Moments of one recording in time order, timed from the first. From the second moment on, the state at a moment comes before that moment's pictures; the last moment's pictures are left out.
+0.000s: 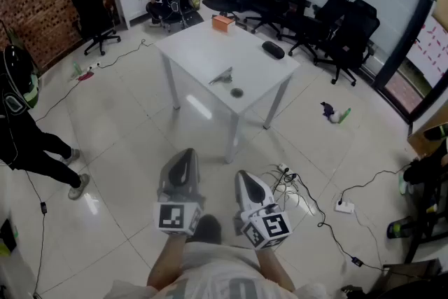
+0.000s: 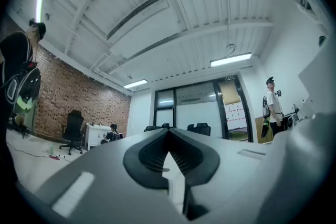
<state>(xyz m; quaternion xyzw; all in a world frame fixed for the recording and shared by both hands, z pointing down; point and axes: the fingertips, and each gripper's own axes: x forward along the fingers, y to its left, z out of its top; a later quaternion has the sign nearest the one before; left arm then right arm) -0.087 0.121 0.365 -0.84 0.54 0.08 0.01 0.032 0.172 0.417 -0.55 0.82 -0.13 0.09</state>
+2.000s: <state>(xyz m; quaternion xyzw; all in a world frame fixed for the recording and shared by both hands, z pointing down) 0.000 -0.393 0.468 -0.88 0.48 0.01 -0.01 0.096 -0.386 0.655 -0.58 0.68 -0.45 -0.04</state>
